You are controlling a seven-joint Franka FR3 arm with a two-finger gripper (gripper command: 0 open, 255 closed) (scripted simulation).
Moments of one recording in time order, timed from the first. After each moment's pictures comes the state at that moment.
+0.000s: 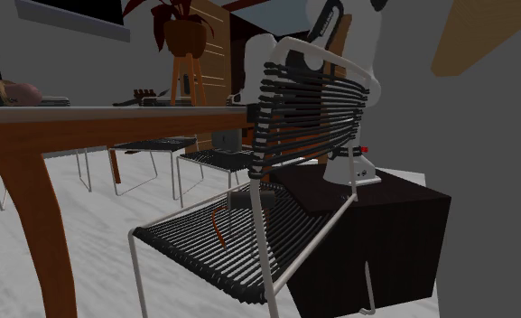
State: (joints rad) arm 0.12 -0.20 0.28 -2.72 0.22 2.56 0.36
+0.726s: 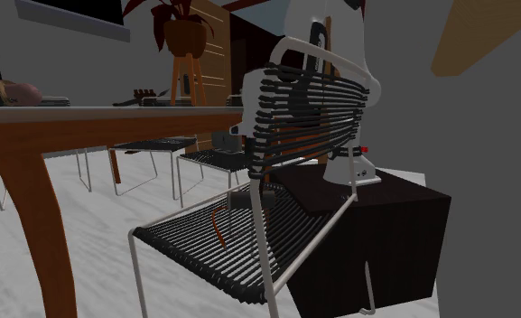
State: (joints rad) arm 0.13 0.13 0.31 -2.66 0.04 2.84 0.54
